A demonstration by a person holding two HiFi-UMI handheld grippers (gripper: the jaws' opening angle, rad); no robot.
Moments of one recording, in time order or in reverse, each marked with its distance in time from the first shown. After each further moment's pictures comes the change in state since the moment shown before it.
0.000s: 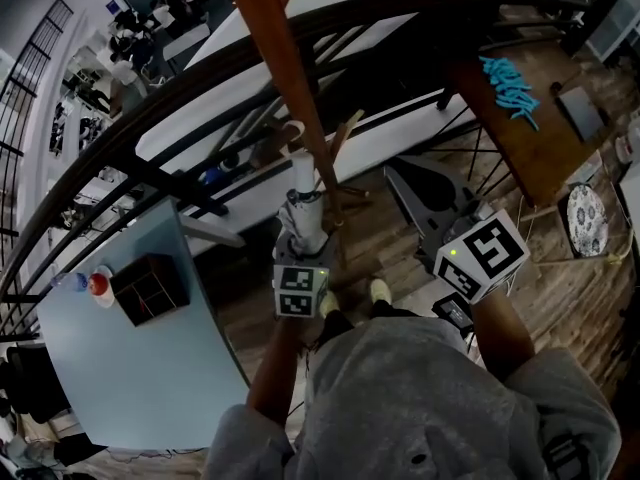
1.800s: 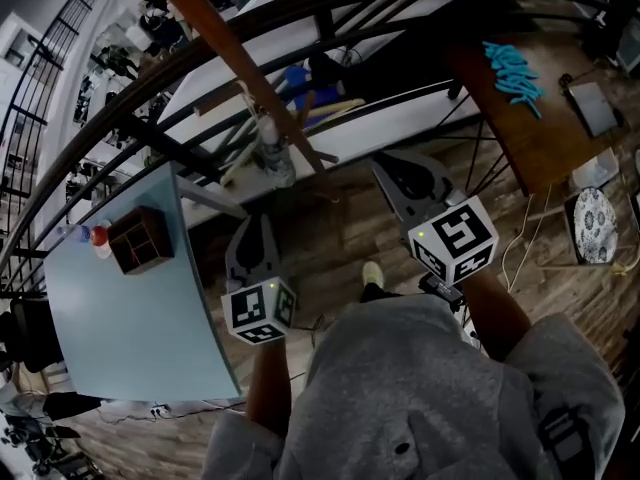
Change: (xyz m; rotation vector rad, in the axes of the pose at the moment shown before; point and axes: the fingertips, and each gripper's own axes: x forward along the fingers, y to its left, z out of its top) left arm -0.138 -0.047 0.079 -0.157 -0.300 0.472; right arm -0.080 -0.020 -0.057 -0.040 0.085 0.075
